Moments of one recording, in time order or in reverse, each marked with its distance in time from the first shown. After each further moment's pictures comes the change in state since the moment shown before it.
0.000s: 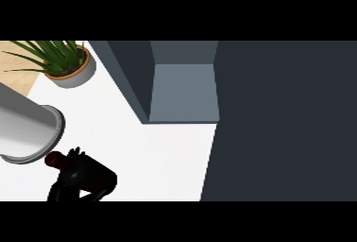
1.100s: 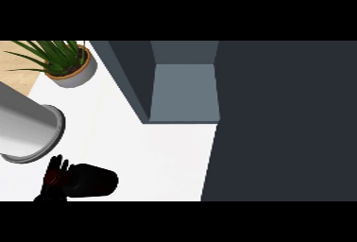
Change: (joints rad) left arm 0.223 -0.033 -0.097 -0.444 -0.073 0.127 0.223; right arm 0.007 0.017 0.008 -0.001 0.008 0.019 -0.017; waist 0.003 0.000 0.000
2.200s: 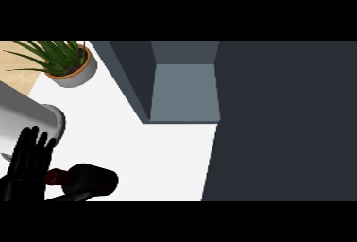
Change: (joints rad) left arm -0.080 -0.001 -0.048 -0.462 -0.094 0.148 0.419; right arm 0.048 0.014 -0.010 0.003 -0.009 0.027 -0.020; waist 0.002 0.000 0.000
